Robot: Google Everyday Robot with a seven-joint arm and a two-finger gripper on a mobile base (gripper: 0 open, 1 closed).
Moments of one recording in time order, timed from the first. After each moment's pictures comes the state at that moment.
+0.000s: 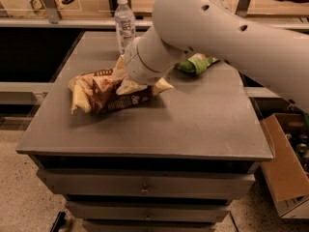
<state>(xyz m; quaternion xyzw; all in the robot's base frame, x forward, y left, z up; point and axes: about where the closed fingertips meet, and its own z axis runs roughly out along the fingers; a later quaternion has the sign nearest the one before) 0.555 0.075 0.883 -0.80 0.48 0.00 0.35</state>
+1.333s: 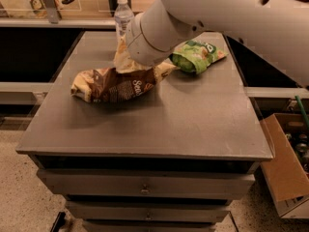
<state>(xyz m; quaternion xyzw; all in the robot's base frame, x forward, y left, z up) 0.564 0.066 0.935 -0.82 0.43 -0.05 0.37</state>
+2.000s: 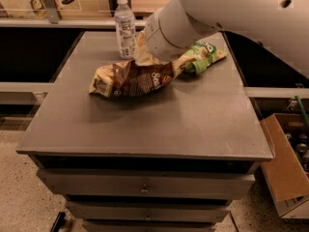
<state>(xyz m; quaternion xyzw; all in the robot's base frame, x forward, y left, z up) 0.584 0.021 0.942 -0.80 0.47 -0.10 0.36</state>
